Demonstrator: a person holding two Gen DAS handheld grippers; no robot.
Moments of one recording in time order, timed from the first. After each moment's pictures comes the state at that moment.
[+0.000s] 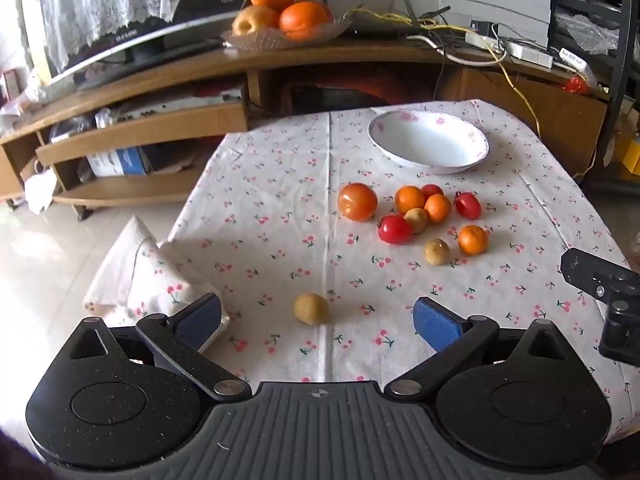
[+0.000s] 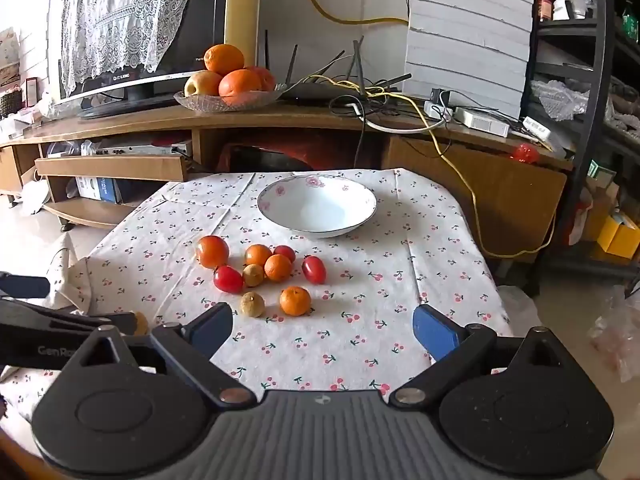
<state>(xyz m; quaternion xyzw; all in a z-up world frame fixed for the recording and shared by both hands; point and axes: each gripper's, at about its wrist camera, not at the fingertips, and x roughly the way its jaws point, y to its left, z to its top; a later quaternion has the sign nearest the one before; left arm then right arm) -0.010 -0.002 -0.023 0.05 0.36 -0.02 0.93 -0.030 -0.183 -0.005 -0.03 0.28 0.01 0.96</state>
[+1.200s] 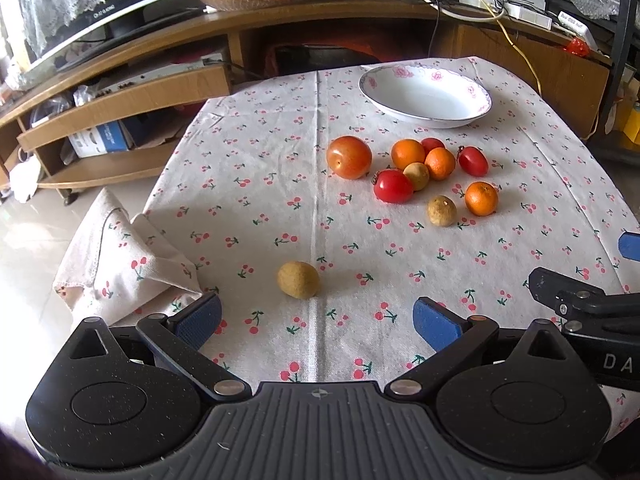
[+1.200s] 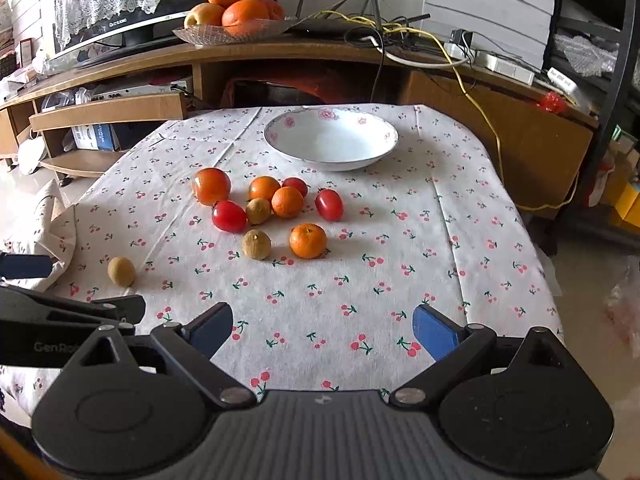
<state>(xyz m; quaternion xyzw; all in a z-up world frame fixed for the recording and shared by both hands) 0.016 -0.004 -0.041 0.06 0.43 -0.03 0.90 0.001 -0.175 -0.046 -0.03 0.38 0.03 0.92</state>
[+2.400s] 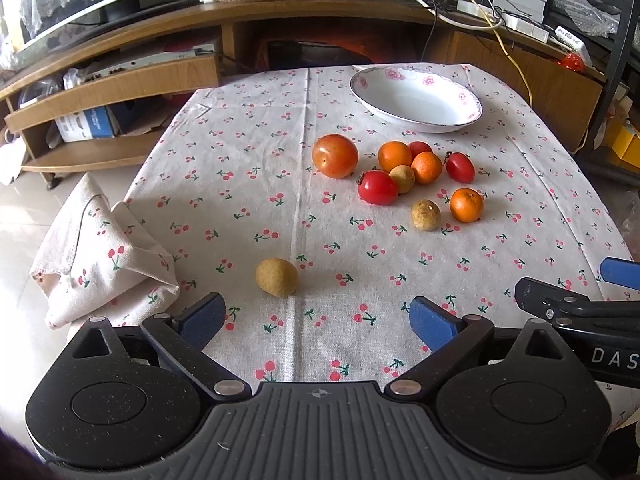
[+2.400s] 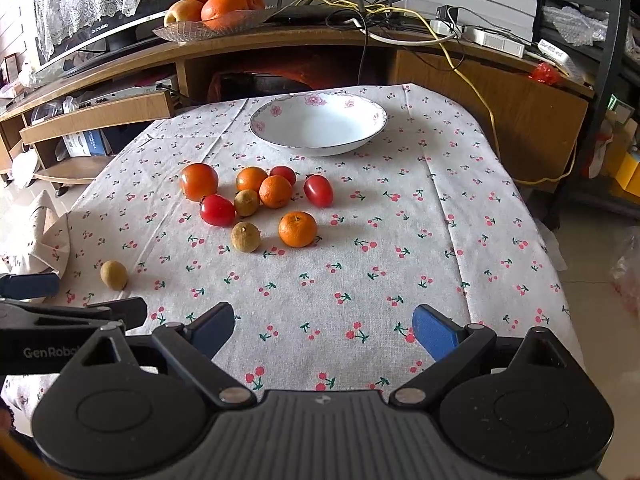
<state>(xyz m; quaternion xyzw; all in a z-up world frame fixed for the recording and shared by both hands) 0.017 -0.003 -0.042 0.03 0.43 -0.04 0.90 0.005 -0.185 -0.050 0.00 0.40 0.02 0.92</state>
